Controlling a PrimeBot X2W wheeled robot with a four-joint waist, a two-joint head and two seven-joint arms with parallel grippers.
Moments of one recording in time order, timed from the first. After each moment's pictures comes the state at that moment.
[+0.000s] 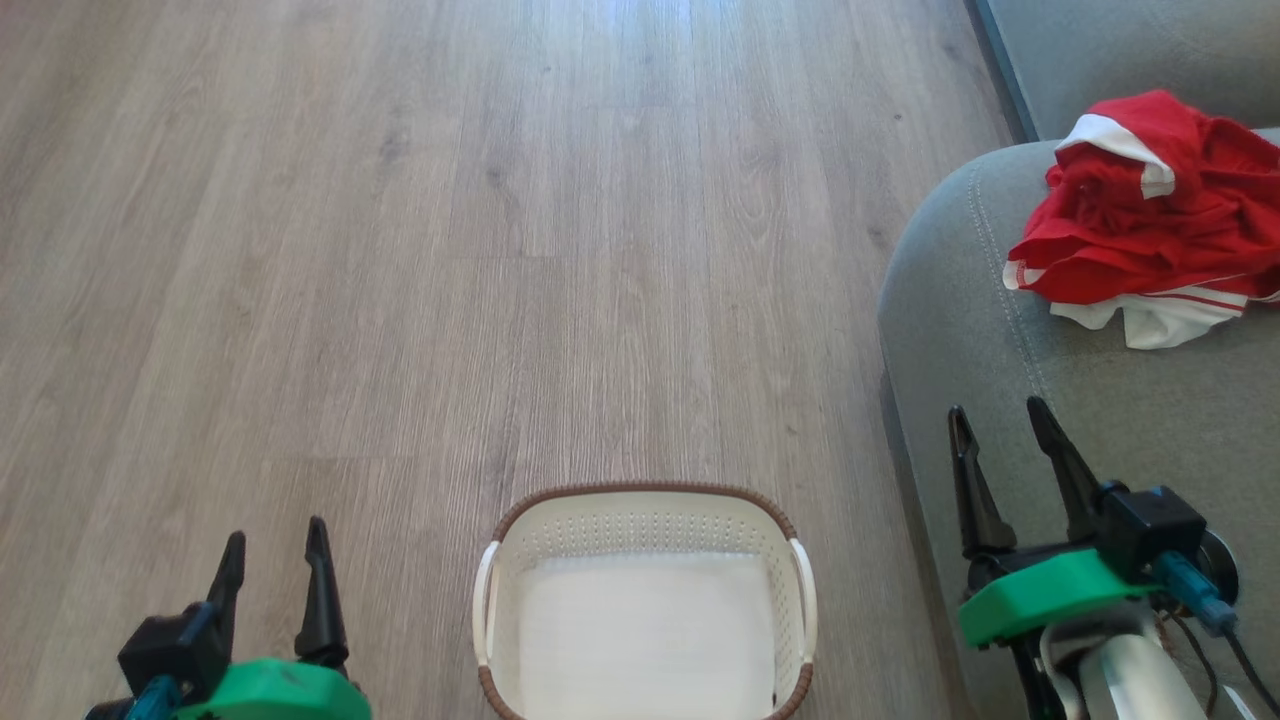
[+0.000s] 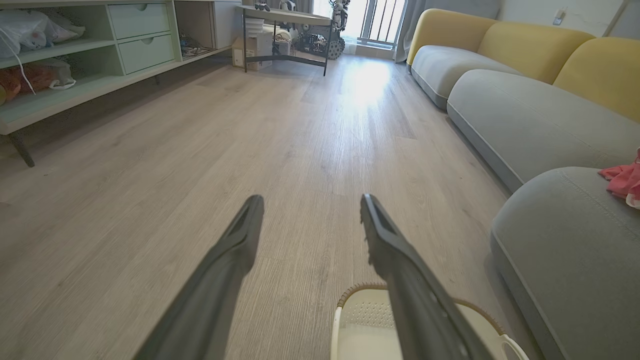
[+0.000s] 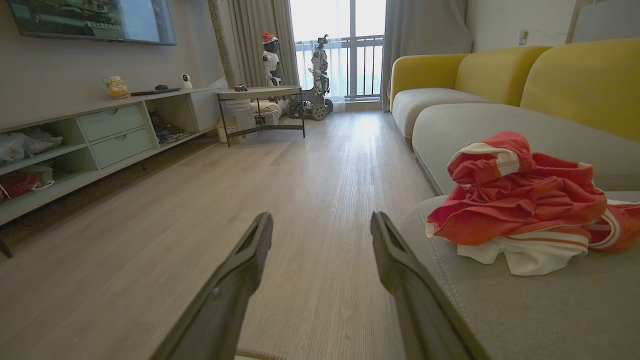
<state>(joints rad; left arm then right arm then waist) 0.13 0.25 -0.24 0.10 -0.44 0.25 -0.25 -0.03 -0.05 0.02 0.18 0.14 0.12 -0.26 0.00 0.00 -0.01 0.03</state>
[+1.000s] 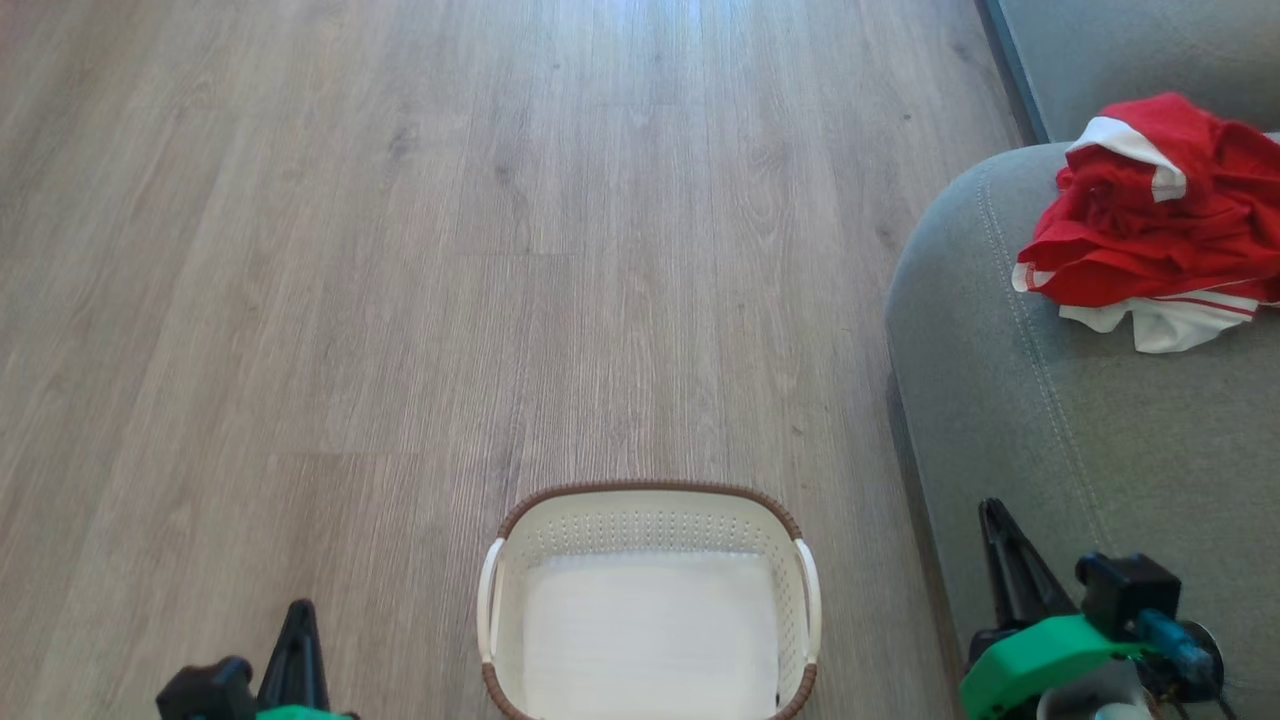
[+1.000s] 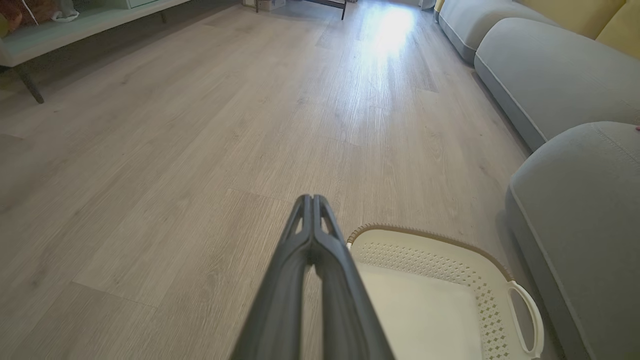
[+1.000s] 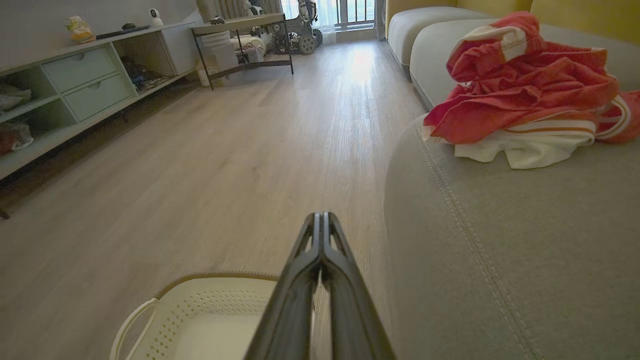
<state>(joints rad) 0.17 0.18 -0.22 0.23 -0.42 0.22 -0.24 0.04 -0.05 0.01 0.32 0.16 0.12 -0.25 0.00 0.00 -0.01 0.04</state>
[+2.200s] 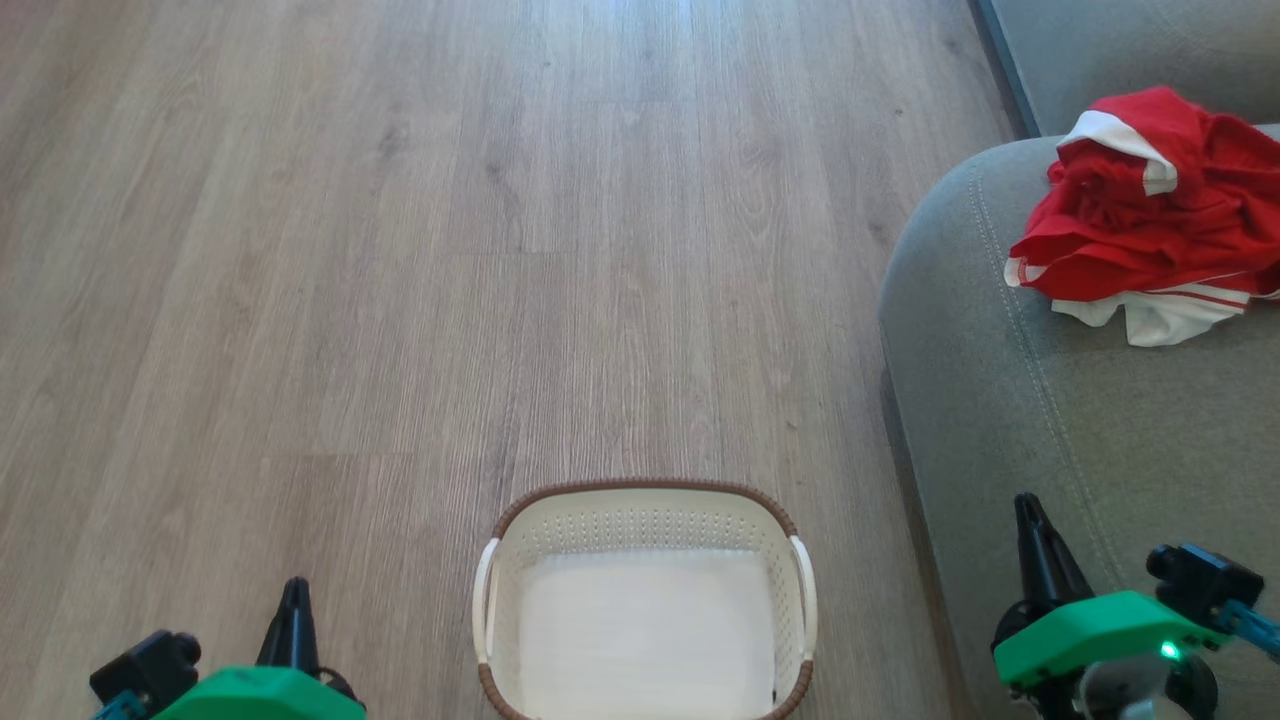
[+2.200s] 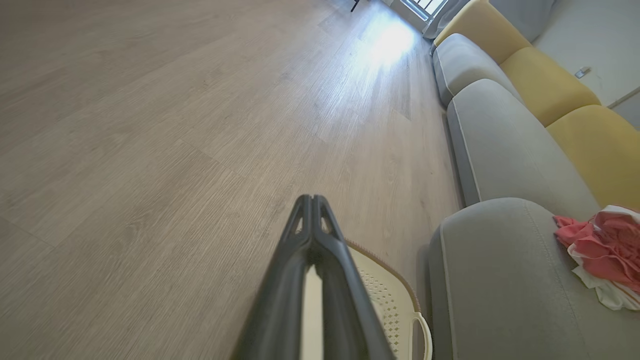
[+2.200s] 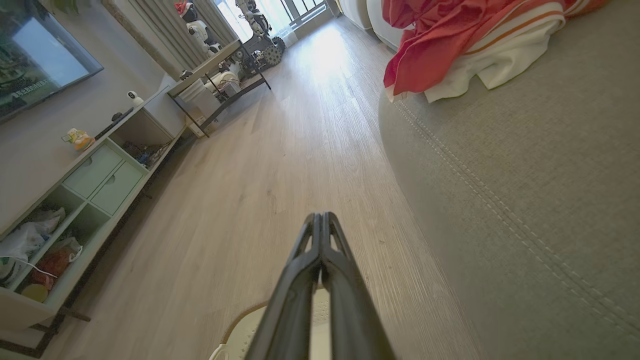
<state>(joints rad) 0.12 0.15 -0.15 0.25 -0.77 0.12 -0.14 0.03 -0.05 -0.03 0.31 0.58 0.12 -0.14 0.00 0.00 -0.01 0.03</state>
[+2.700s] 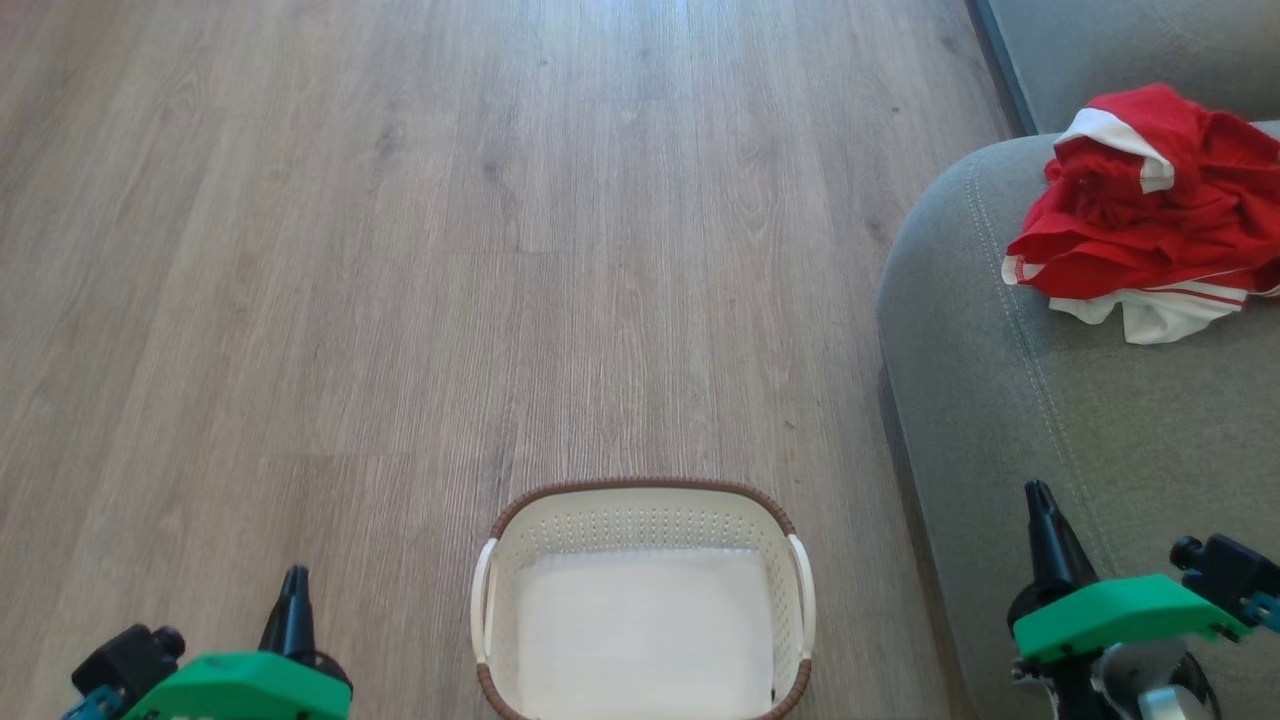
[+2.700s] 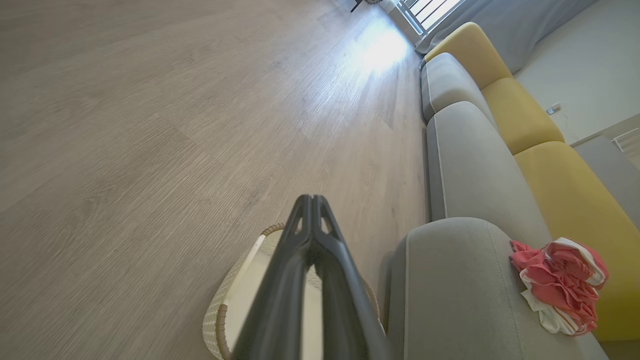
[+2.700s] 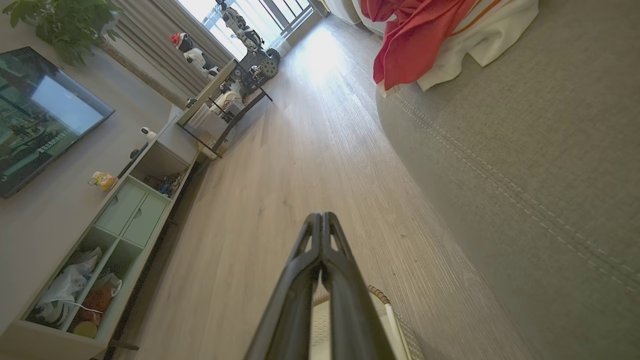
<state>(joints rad) 0.10 0.14 -0.12 0.25 -0.91 0.08 -0.10 0.01 -0.05 -0.05 0.31 0.76 0.12 -0.10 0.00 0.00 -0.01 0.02</state>
